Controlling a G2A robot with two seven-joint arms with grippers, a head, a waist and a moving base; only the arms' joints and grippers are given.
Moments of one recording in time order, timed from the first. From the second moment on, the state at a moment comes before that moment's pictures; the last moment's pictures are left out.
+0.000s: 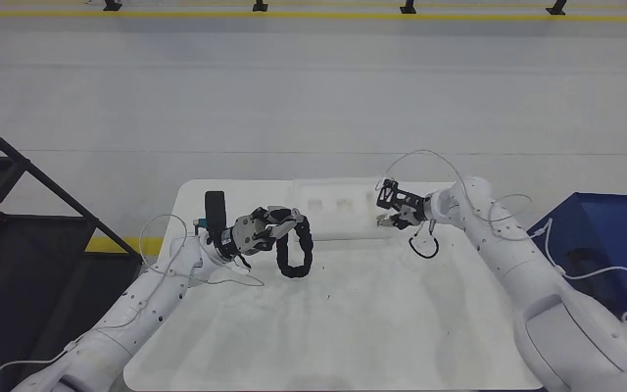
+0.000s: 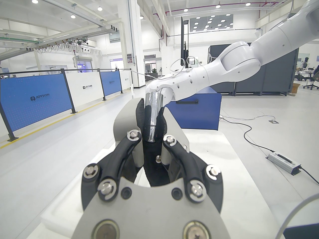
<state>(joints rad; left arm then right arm) 0.92 -0.96 -0.79 -1.22 1.23 -0.86 0.96 -0.41 -1.27 0.60 -0.49 -1.30 -0.91 0.15</state>
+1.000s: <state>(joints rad) 0.92 -0.96 -0.79 -1.22 1.23 -0.86 0.96 -0.36 -1.41 0.52 -0.29 -1.37 -0.86 0.10</state>
